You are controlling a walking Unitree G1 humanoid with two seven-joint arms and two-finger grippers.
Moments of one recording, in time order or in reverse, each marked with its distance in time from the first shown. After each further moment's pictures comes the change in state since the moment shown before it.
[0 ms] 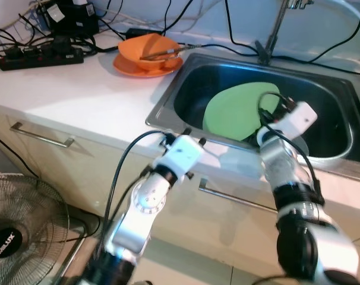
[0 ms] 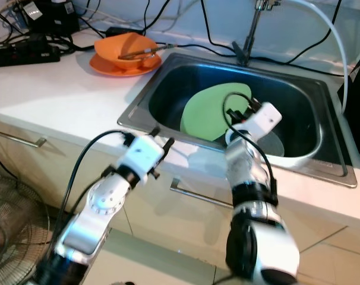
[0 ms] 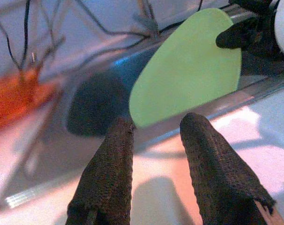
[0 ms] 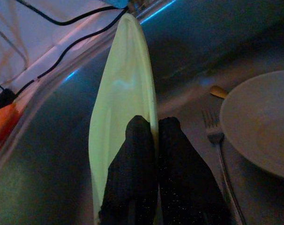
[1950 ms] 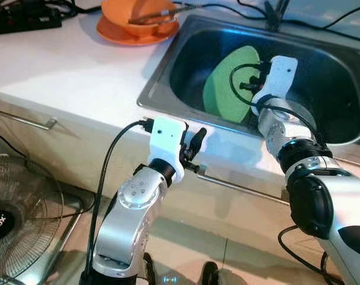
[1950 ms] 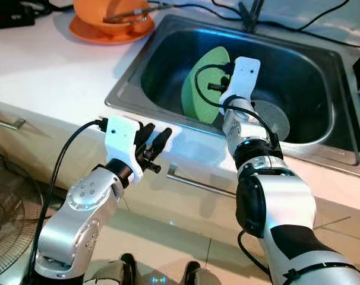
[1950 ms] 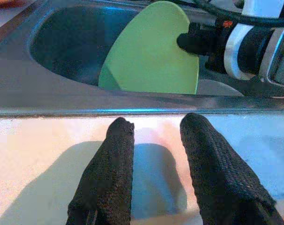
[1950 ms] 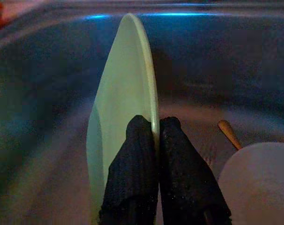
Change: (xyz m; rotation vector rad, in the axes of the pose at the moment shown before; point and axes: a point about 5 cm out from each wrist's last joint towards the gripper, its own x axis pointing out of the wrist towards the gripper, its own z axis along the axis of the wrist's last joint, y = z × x) left arm -0.016 0.006 0.052 -0.343 0.029 0.019; right arm 0.017 0.059 0.038 -0.526 -0.034 0.201
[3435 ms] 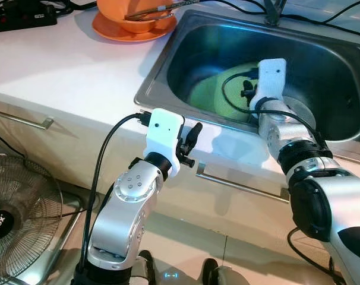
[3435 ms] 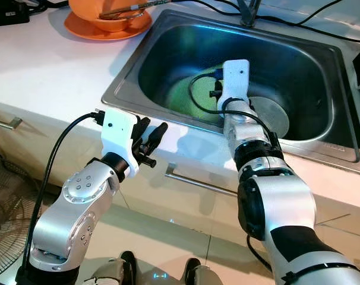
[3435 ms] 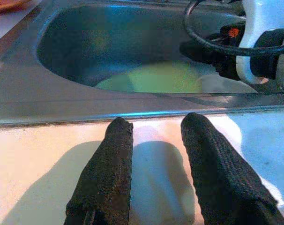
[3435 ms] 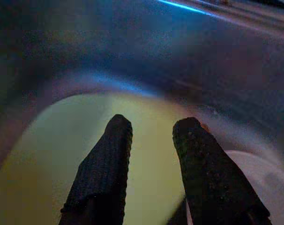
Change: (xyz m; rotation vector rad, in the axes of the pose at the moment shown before) left arm 0.001 0.008 0.005 0.048 0.008 0.015; right arm -0.001 0.001 -0.004 -0.268 0.019 0.005
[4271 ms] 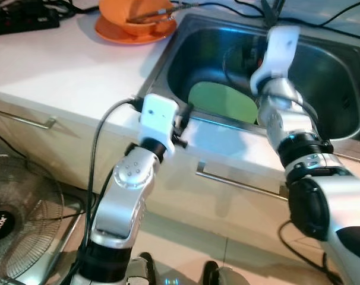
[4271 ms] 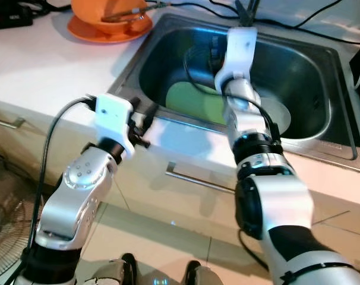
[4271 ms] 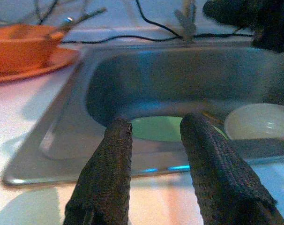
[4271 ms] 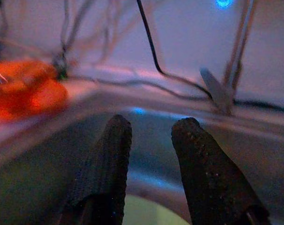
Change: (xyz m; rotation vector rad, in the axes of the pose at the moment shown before) left arm 0.021 0.025 0.008 0.099 -0.144 0.123; right arm -0.008 0.008 0.058 0.158 -0.385 0.095
